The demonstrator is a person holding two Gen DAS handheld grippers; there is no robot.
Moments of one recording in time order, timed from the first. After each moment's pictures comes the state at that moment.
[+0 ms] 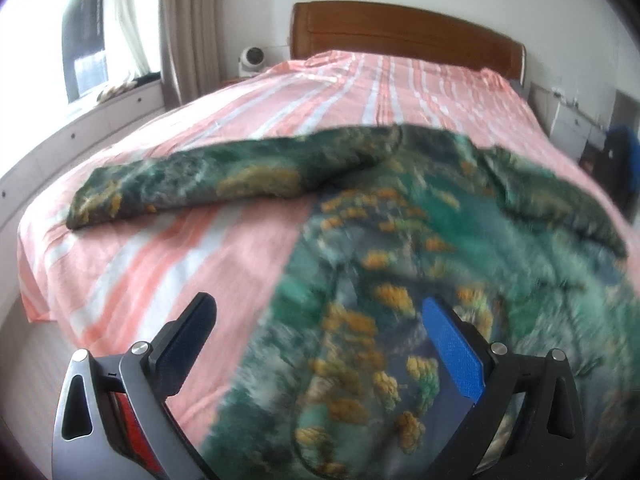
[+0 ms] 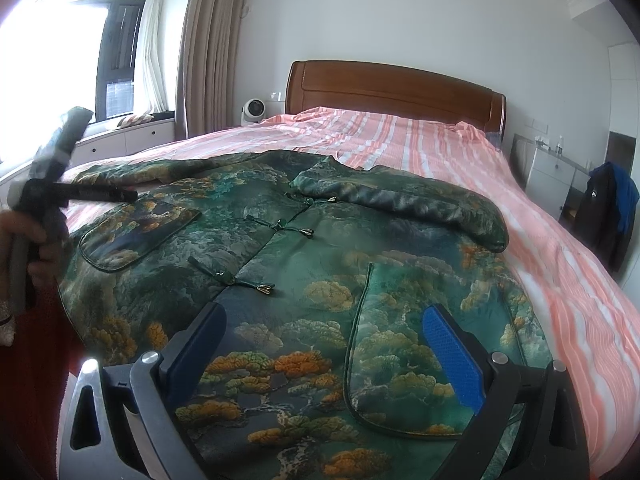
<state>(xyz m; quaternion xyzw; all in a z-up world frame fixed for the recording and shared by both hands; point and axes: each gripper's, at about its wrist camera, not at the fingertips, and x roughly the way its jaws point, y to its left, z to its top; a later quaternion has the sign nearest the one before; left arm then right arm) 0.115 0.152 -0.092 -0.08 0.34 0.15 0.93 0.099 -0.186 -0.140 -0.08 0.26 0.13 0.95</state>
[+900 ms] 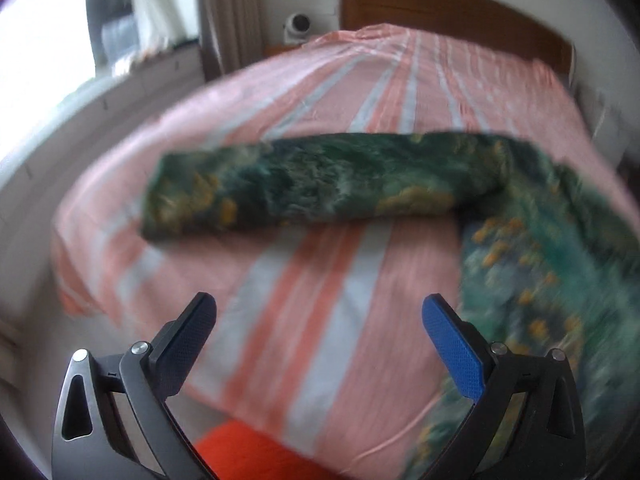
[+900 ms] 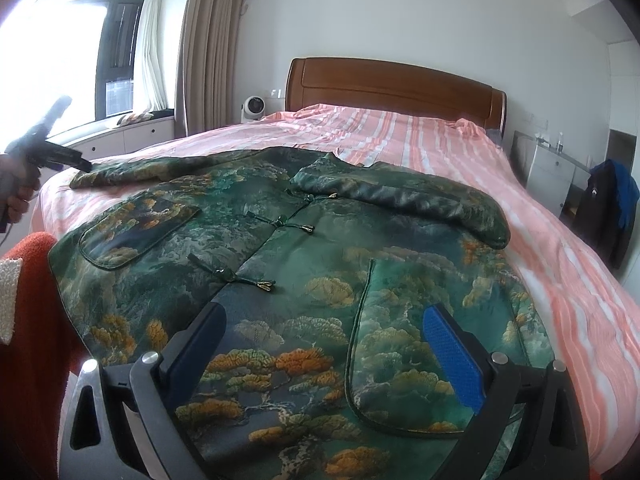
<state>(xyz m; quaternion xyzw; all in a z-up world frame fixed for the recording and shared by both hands) 0.118 0.288 -0.083 -0.14 0.40 0.19 0.89 0.100 -0.185 -0.141 -0.08 0.26 0.13 0.95</state>
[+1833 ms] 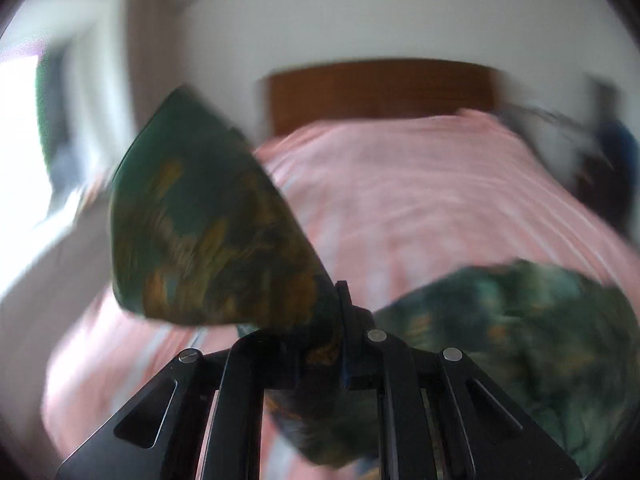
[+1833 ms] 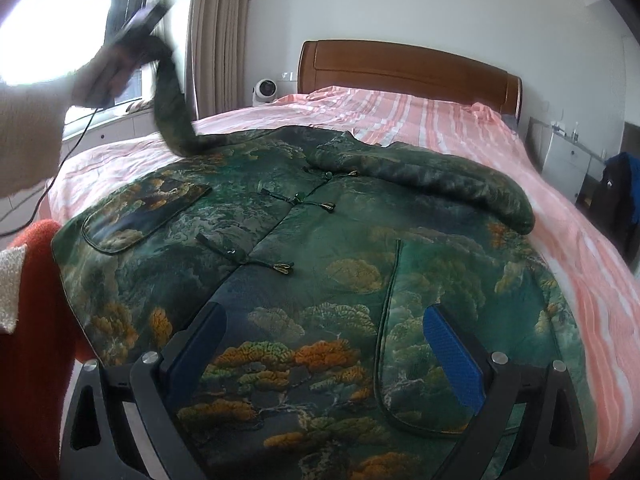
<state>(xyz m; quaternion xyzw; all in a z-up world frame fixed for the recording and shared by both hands) 0.300 0.129 0.052 0.08 0.24 0.09 0.96 0.113 -0.175 -0.157 -0.07 0.30 0.15 0.94</state>
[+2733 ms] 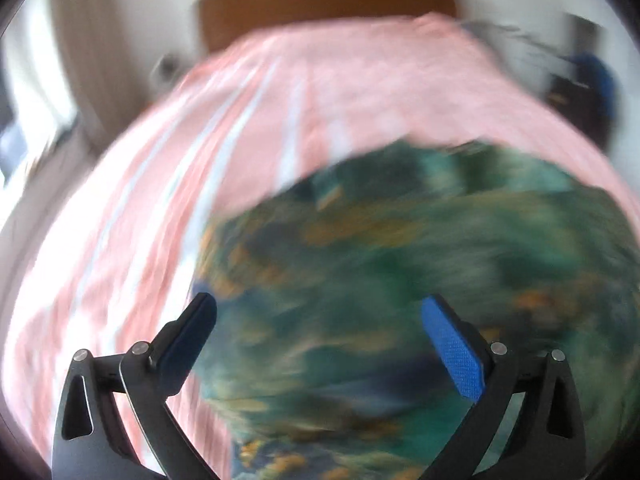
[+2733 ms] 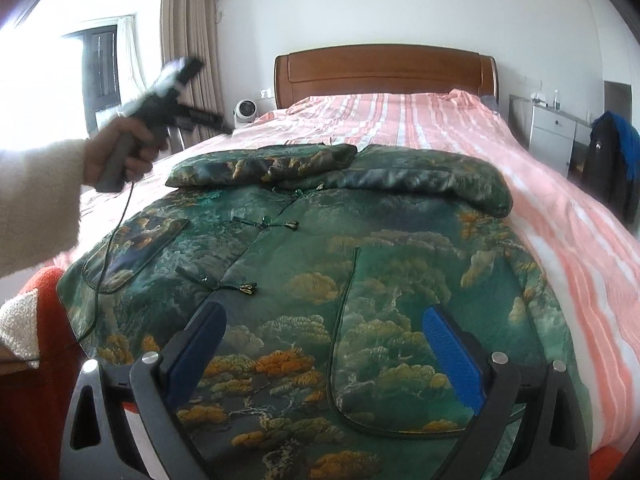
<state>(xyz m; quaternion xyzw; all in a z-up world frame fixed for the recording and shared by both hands) 0.375 0.104 -0.096 0.01 0.43 0.07 0.90 0.115 -0.210 -0.146 0.00 0.29 0.14 0.95</state>
